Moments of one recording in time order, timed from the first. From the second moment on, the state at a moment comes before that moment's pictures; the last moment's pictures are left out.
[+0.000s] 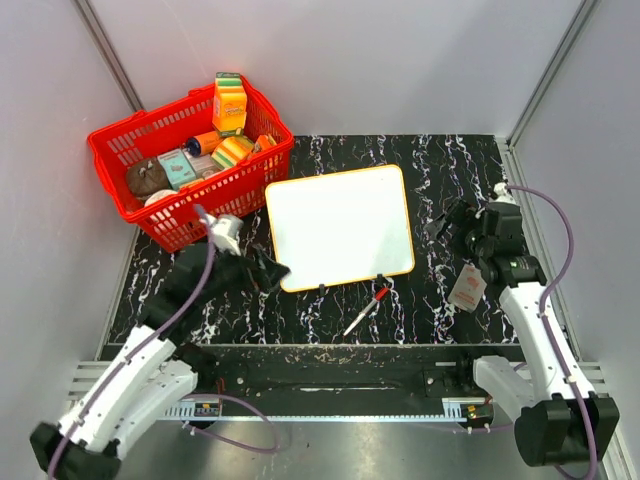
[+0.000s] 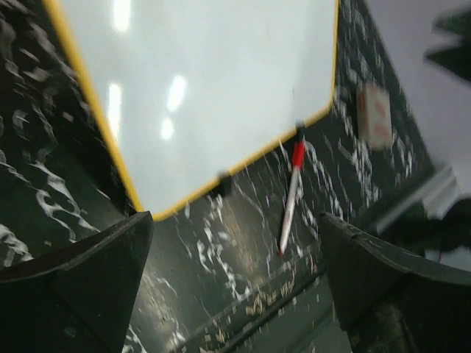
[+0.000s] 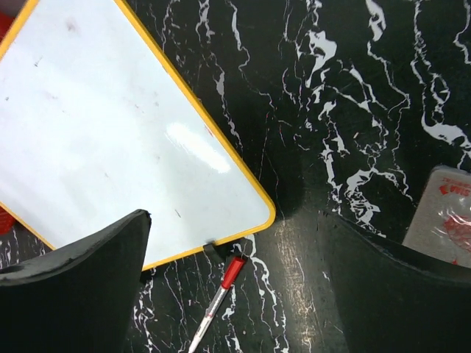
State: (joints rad) left arm -0.37 0.58 0.57 -0.33 0.29 -0.52; right arm 0.05 0.91 0.80 -0.46 -0.11 0.58
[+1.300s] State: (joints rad) left arm -1.31 1.77 1.02 -0.29 -0.30 -0.52; right arm 0.05 0.98 0.73 -0.52 -0.18 0.56
